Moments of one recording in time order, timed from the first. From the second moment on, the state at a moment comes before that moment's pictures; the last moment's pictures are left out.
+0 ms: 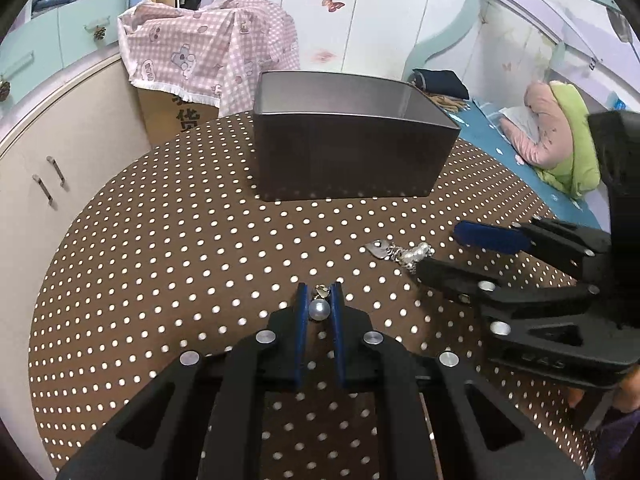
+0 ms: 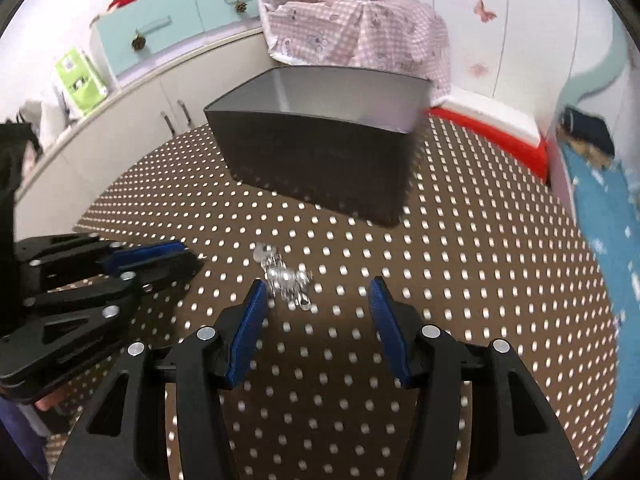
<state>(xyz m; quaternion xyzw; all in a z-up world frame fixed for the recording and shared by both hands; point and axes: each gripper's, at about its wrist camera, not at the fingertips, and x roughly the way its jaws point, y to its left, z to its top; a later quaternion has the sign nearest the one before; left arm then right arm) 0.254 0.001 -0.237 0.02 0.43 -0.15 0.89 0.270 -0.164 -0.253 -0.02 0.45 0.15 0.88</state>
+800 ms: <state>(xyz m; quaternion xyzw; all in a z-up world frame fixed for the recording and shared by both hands) 0.251 0.003 -0.174 0.01 0.37 -0.19 0.91 0.266 -0.175 -0.175 -0.01 0.39 0.17 0.90</state>
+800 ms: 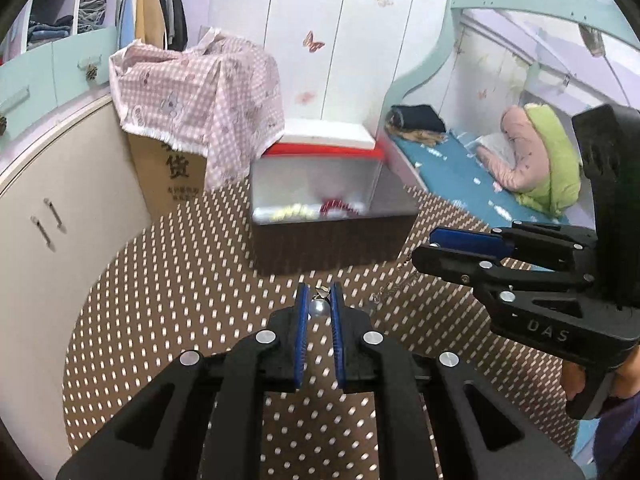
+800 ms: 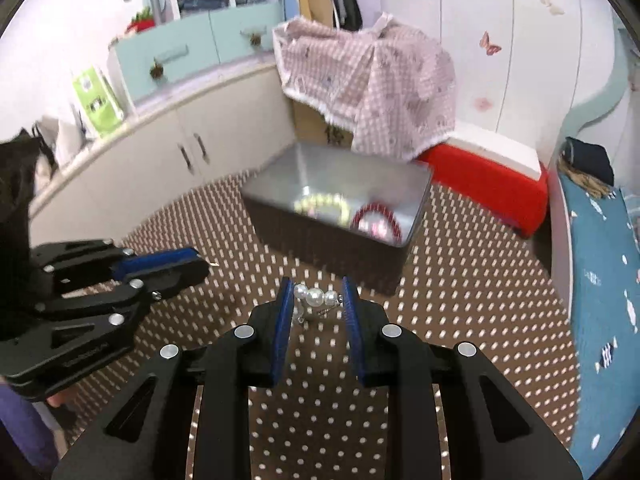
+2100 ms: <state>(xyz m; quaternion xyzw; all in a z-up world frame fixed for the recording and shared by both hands) 0.379 -0.020 -0.181 -0.02 0.44 -0.18 0.88 0.360 -0.185 -0.152 0.02 0.39 0.15 0.91</state>
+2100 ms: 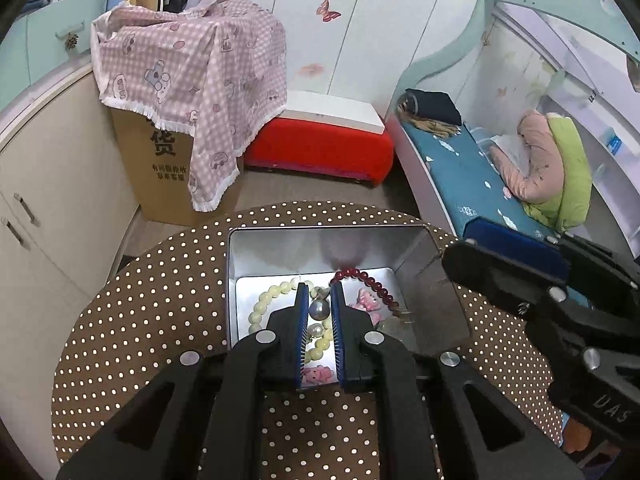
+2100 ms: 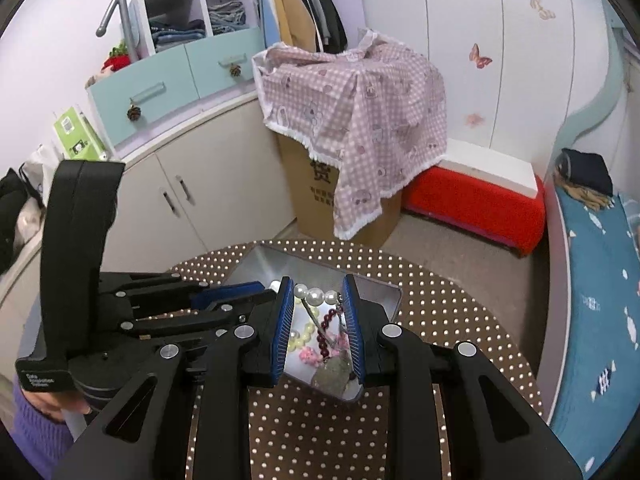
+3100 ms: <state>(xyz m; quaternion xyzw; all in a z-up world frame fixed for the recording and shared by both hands) 0.360 -0.013 -0.163 -0.02 0.43 -0.16 0.89 0.354 -0.184 -0.158 0.02 0.39 0.15 0.91</state>
